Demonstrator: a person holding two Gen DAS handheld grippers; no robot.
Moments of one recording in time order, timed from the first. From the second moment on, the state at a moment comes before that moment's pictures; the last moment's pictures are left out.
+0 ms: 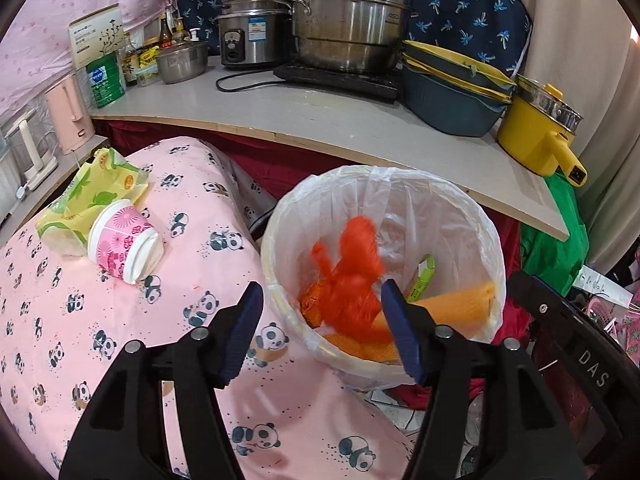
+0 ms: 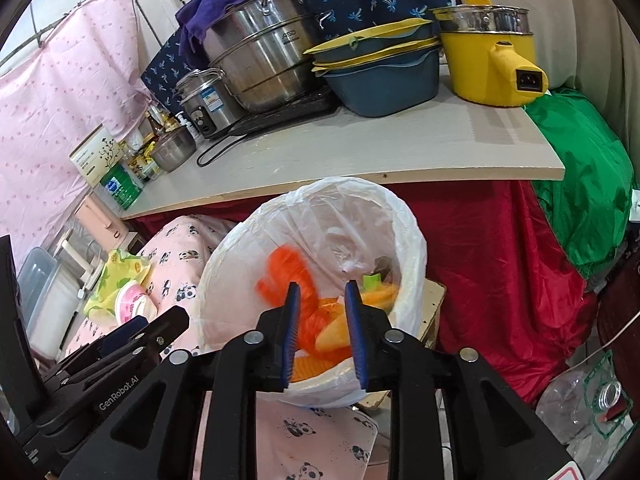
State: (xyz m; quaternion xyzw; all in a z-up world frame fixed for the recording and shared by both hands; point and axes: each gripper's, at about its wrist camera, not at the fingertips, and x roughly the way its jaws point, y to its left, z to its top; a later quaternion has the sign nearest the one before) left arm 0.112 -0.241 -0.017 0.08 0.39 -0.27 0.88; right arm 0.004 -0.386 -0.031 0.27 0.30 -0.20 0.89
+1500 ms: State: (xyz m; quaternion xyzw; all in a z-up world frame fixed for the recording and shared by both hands) left arm 0.146 -0.016 -0.009 -0.02 0.39 -0.07 0.92; right arm 0.085 -0.193 -0.006 0.16 0.36 -0.03 0.92
